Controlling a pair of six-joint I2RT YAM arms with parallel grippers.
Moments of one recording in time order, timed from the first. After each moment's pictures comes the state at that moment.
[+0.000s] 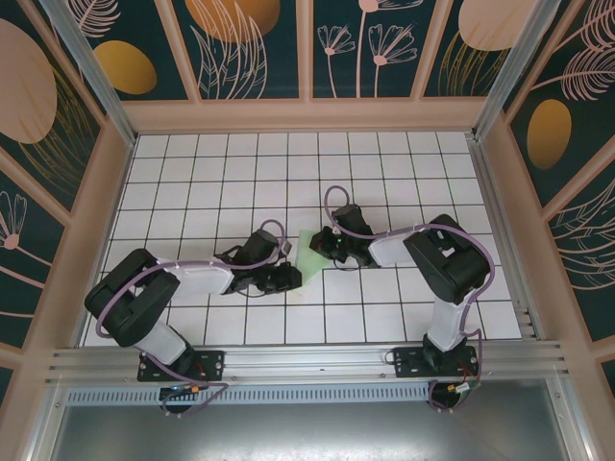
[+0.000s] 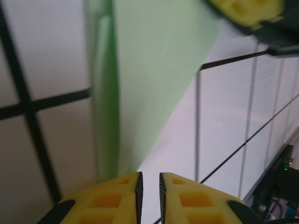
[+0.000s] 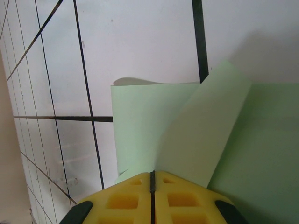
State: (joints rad) left arm -0.73 1.57 0.57 0.07 0.47 -0.87; right arm 0.65 1.85 0.77 0.31 -0.35 1.00
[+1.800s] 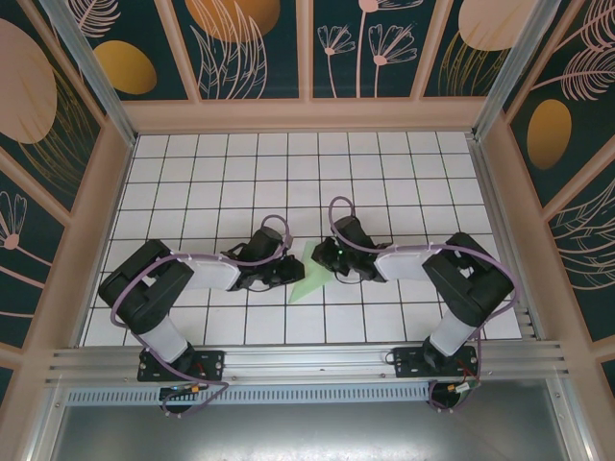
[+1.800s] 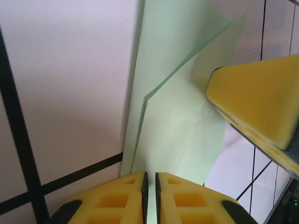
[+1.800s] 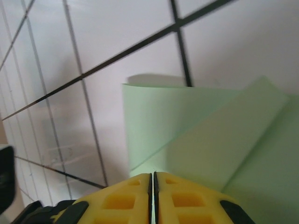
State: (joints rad) left arm -0.73 1.67 0.60 0.20 0.38 -0.89; right arm 0.75 1.65 0.68 0.19 -0.22 1.11
